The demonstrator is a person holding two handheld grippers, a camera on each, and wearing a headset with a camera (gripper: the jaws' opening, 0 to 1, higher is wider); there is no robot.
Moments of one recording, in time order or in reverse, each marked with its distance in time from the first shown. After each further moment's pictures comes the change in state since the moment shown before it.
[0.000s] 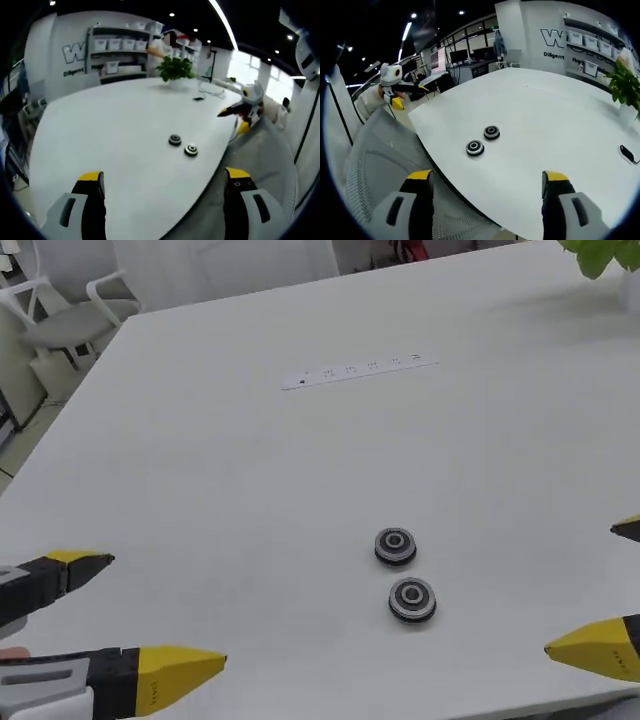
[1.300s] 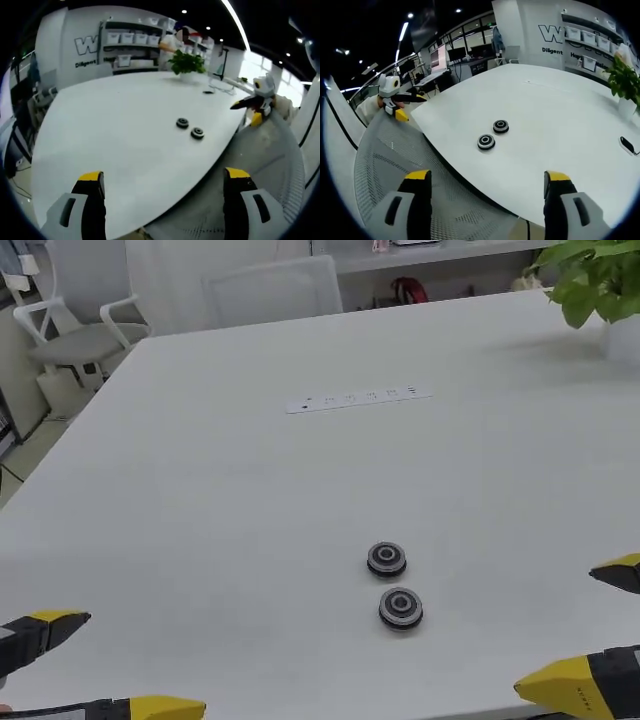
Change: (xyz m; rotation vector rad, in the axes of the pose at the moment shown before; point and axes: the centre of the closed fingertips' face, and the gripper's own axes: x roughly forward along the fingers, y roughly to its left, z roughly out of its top) left arm -0.023 0.005 -0.057 -0.076 0.030 0.096; right arm -0.011 0.027 -0.010 0.036 0.029 -0.012
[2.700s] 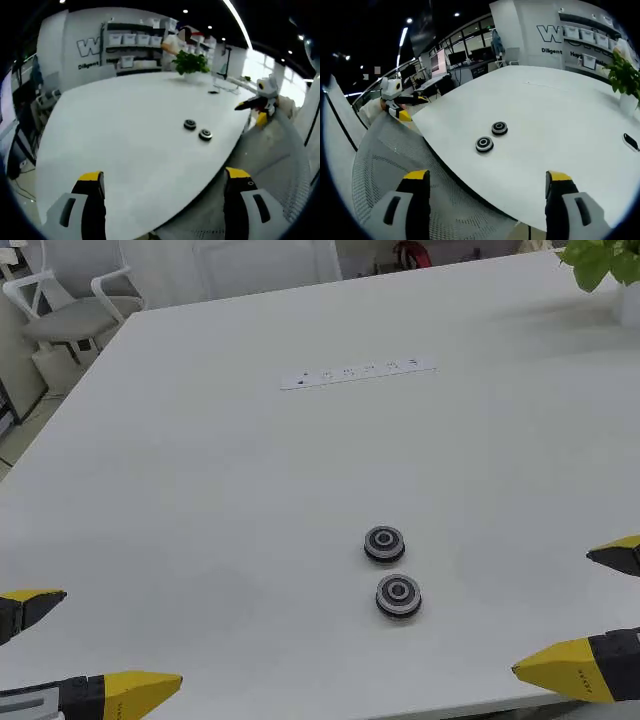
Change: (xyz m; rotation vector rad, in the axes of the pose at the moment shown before) left arm 0.011 0.003 -0.005 -0.015 0.023 0.004; right arm 0.006 0.003 0.001 0.028 -0.028 0.014
